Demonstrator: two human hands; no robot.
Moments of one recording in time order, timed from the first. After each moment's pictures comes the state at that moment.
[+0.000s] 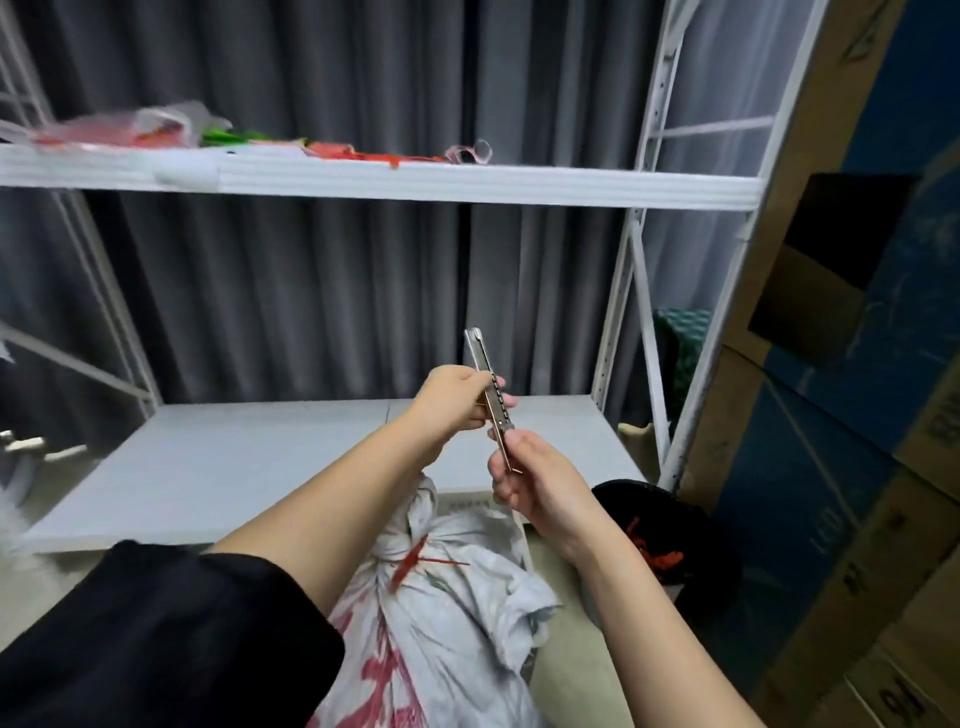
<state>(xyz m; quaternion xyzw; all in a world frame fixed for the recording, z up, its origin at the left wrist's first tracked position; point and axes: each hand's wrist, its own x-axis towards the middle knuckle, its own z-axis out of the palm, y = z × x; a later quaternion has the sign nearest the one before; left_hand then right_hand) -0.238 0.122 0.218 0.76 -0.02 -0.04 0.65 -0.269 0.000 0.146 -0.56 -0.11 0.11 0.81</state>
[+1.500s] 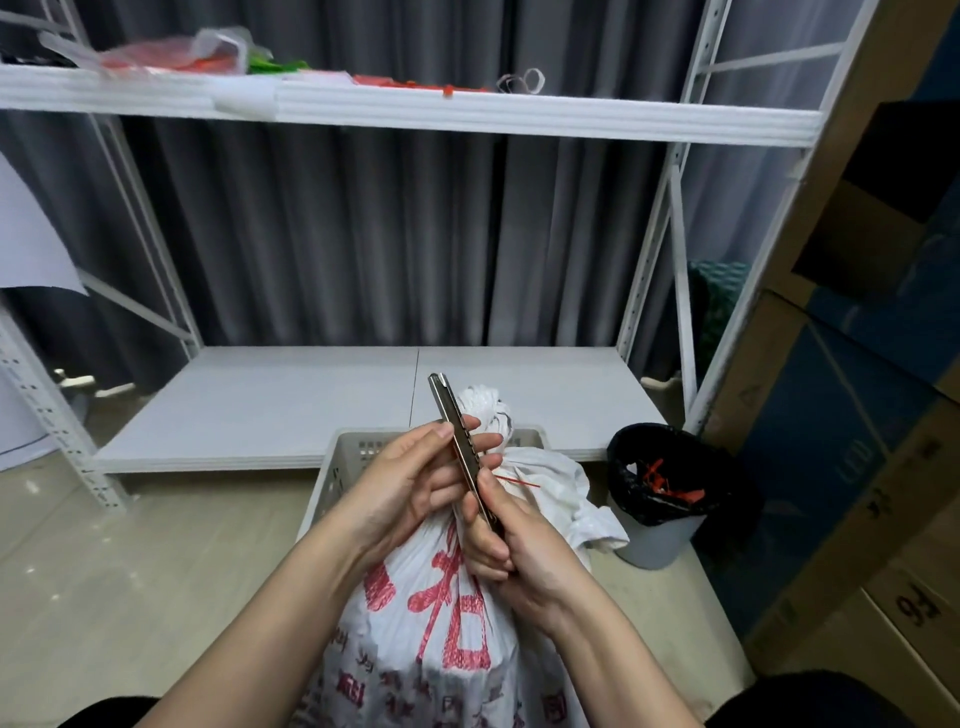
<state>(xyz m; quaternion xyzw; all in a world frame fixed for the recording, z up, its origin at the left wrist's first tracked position) -0.372 0.215 0.130 0.49 -0.05 -0.12 0.86 -0.393 0.087 0.092 -0.46 -0.08 0.20 0.86</state>
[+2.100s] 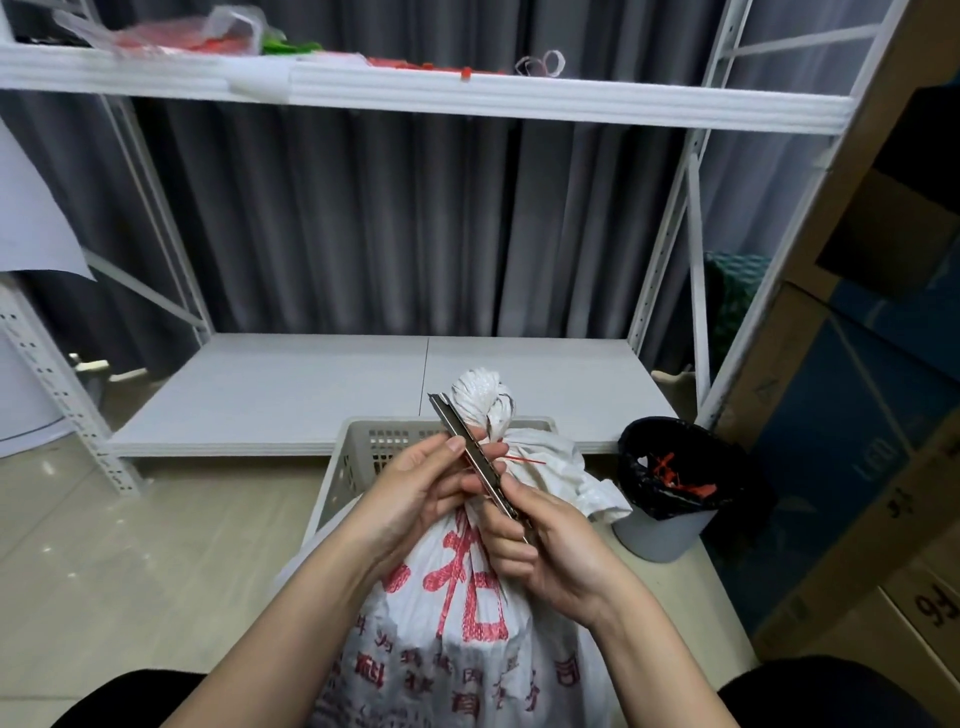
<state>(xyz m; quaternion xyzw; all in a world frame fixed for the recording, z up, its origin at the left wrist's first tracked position) -0.375 0.224 0.108 0.50 -0.02 -0.12 0.86 -0.389 0.070 0.091 -0.40 -0.09 0.31 0.86</state>
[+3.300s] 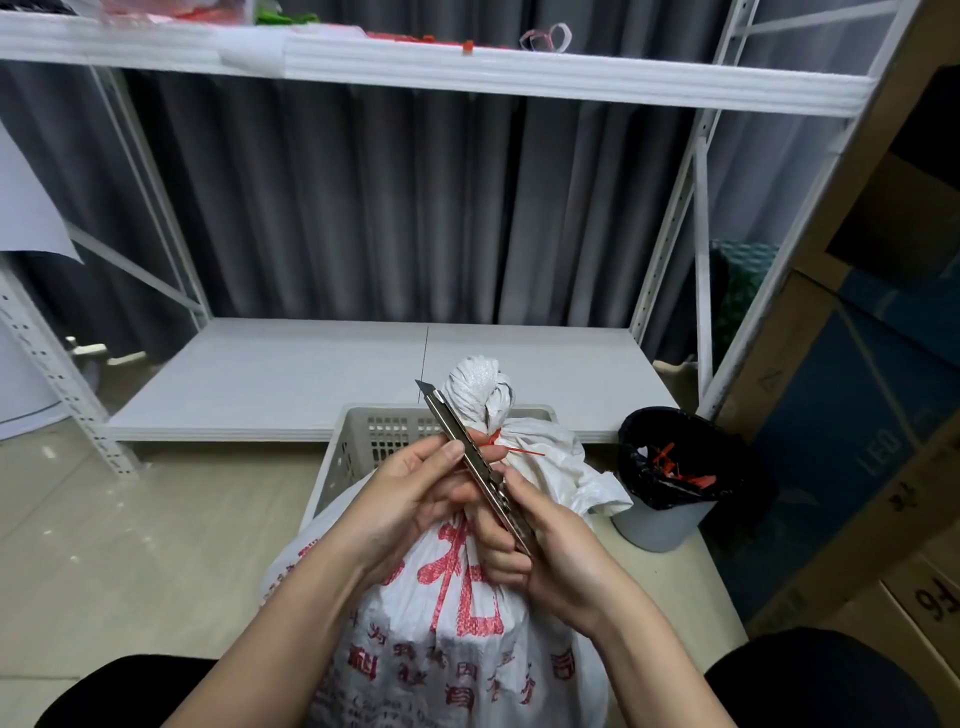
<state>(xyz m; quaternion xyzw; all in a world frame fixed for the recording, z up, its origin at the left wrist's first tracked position) -0.389 0.223 0.103 0.49 -0.03 -0.12 0.86 -0.397 0.072 0.088 -0.46 -0.09 0.29 0.83</state>
